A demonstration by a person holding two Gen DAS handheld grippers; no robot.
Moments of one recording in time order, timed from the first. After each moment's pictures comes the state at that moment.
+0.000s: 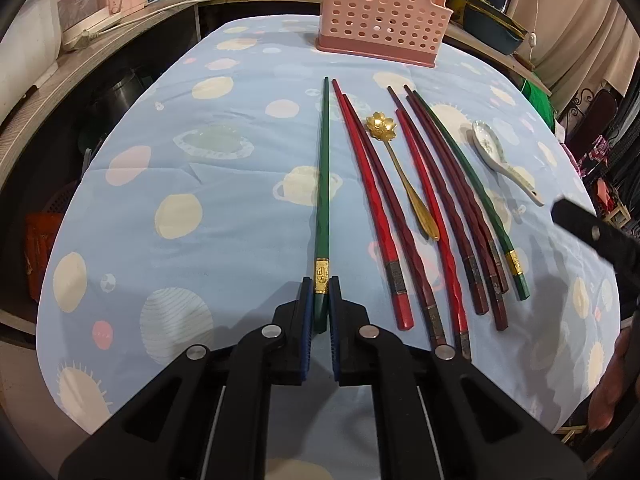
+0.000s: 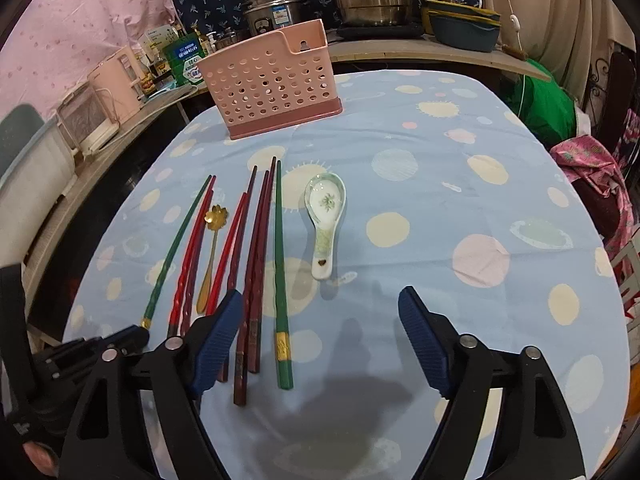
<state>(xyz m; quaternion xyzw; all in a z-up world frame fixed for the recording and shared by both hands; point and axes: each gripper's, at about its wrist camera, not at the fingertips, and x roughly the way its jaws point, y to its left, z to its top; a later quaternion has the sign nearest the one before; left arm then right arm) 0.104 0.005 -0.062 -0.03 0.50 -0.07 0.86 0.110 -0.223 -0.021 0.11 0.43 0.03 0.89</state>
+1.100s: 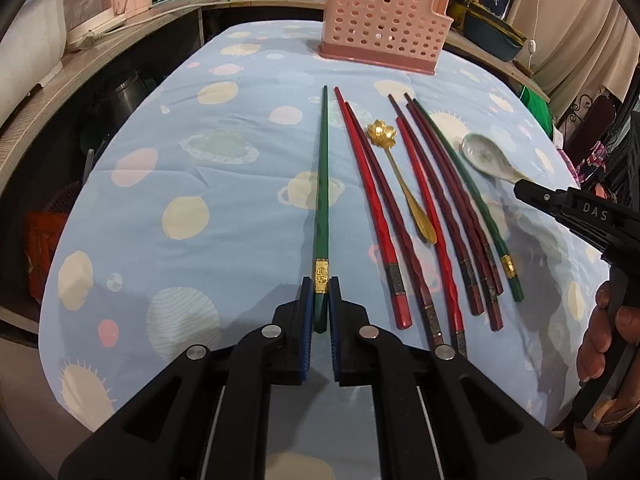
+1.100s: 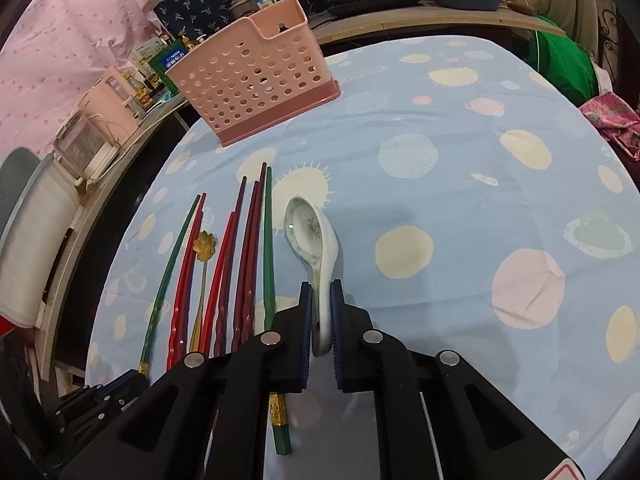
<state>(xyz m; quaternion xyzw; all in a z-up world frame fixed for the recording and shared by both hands) 0.099 0.010 -0.053 -0.04 0.49 -0.07 0.87 0.146 -0.239 -0.039 0.15 0.45 0.05 0.88</state>
